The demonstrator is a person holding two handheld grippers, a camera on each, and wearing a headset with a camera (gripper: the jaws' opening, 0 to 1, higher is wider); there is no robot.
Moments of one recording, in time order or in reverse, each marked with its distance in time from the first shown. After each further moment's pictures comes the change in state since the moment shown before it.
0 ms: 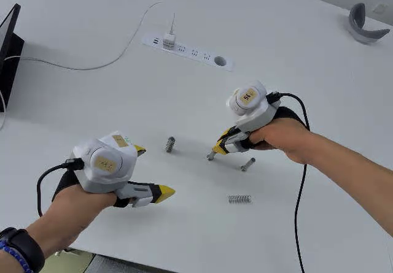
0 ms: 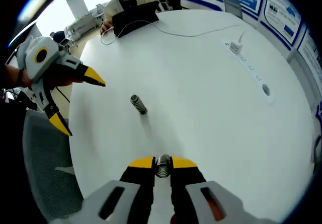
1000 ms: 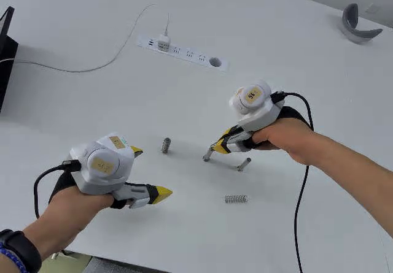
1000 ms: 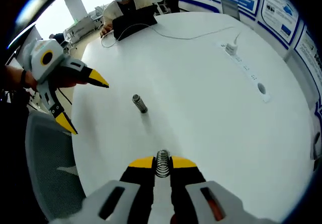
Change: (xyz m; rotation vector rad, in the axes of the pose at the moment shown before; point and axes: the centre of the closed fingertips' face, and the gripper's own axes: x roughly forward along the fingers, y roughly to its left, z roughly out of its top) left arm 0.001 -0.001 0.001 0.008 0.002 -0.001; right arm -0.014 0.000 -0.004 0.013 -0.015 -0.005
